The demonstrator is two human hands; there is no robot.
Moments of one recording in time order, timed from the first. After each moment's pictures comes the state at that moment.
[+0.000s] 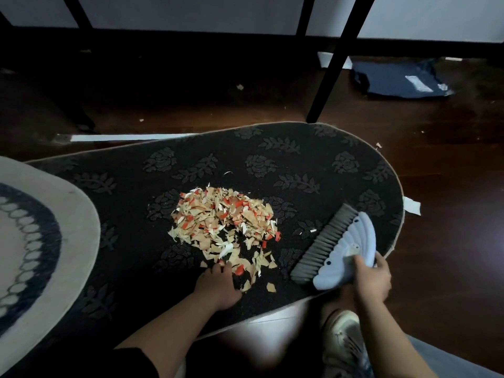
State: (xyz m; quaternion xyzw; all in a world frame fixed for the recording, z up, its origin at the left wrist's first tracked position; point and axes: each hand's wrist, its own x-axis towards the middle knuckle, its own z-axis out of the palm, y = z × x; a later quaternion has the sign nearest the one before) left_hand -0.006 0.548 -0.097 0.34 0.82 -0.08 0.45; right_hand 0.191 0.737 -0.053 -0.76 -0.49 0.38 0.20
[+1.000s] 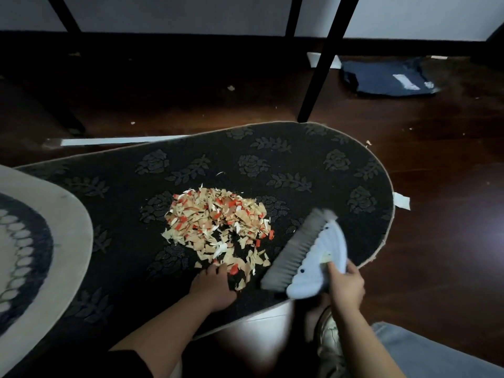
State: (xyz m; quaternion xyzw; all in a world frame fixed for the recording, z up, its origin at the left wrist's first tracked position) left_hand -0.002 0.547 -0.094 0.35 0.82 -0.08 0.44; right_hand 0.190 0.699 -0.071 -0.75 -0.48 0.42 0.17
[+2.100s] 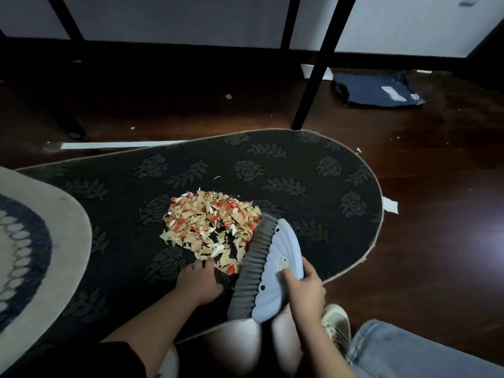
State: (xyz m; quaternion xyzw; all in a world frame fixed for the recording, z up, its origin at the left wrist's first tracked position) left_hand -0.017 0.534 -0.083 0.34 0.85 -0.08 0.40; right_hand 0.157 0.640 -0.044 -0.67 -0.57 0.46 0.13
